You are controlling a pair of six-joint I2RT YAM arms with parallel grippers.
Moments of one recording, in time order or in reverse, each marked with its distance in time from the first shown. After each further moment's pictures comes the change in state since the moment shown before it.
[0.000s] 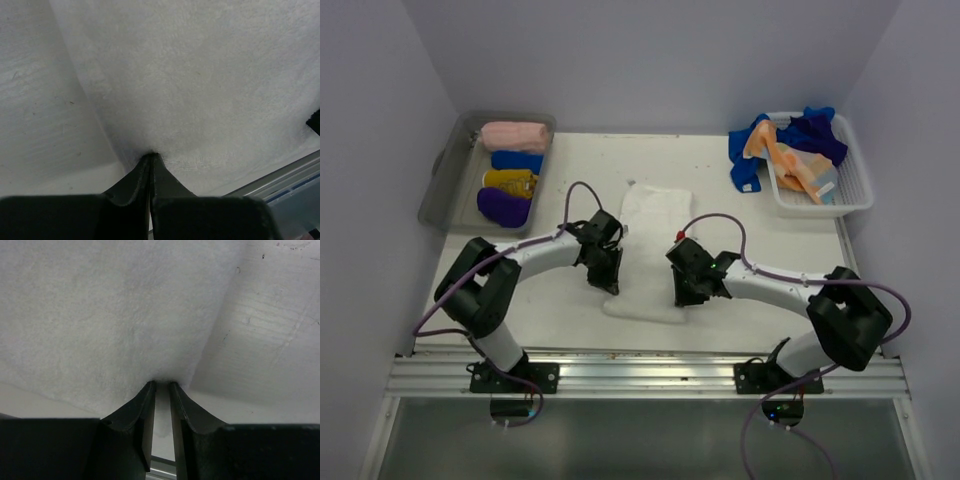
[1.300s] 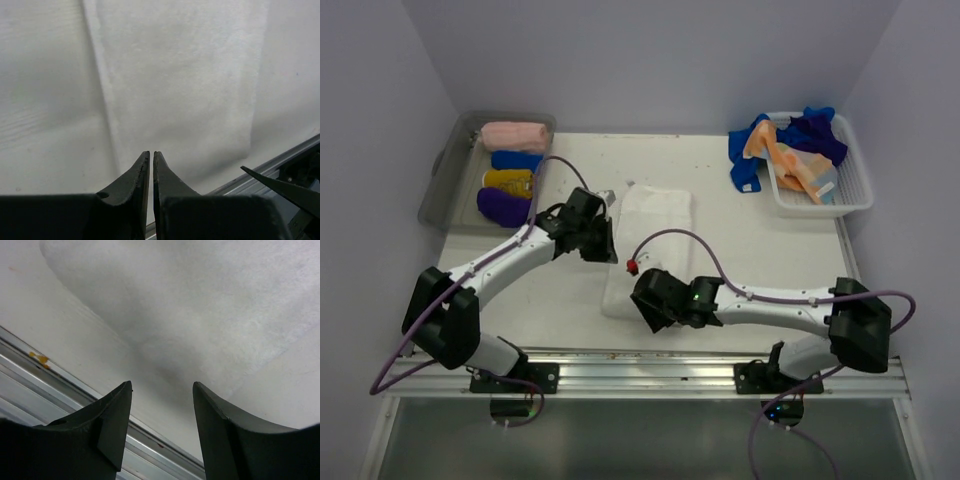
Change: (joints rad) left arm 0.035 -0.219 0.094 -0.023 -0.038 -0.037; right arm 0.341 -0.086 0.103 -0.043 0.197 -0.251
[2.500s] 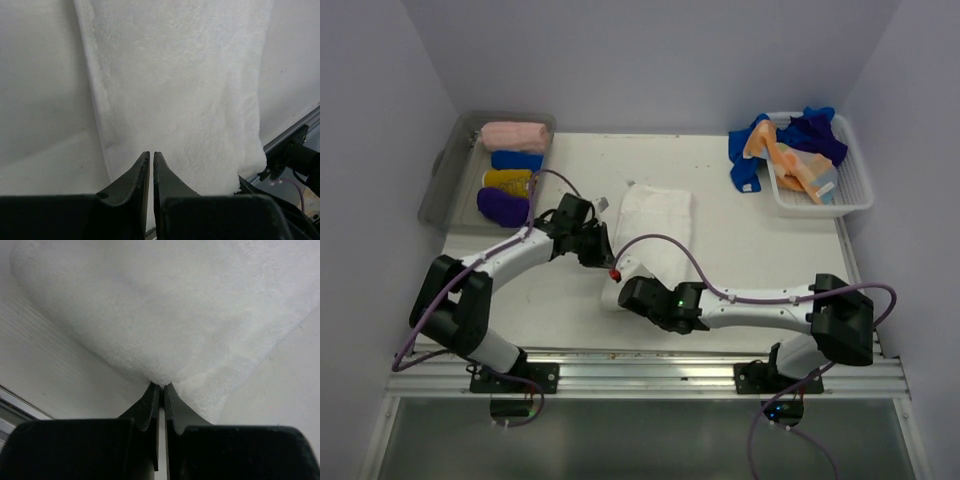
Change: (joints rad) left arm 0.130 0.037 -0.138 0.146 0.177 -0.024; right arm 0.107 0.118 0.064 0.039 0.260 -0.196
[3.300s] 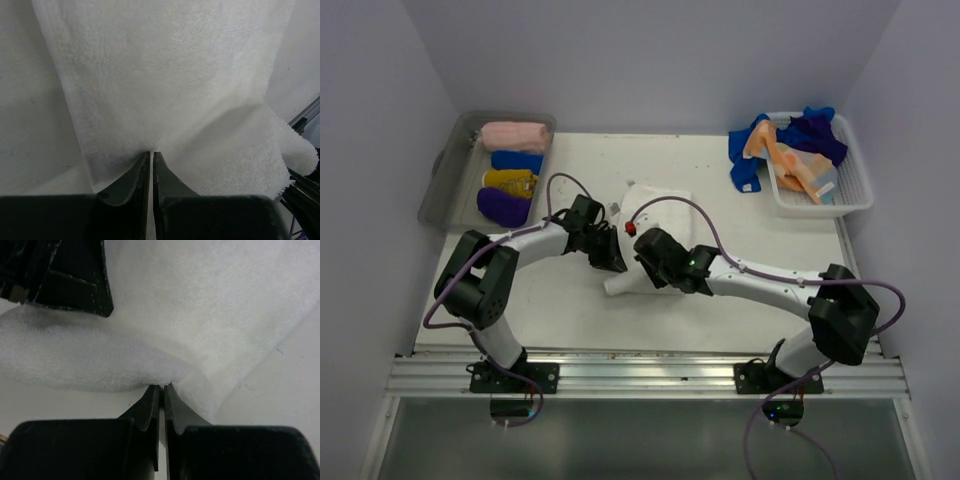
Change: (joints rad) left arm -0.010 0.216 0.040 0.119 0.120 0.002; right arm -0.269 -0.006 0.065 0.058 -0.191 -0.032
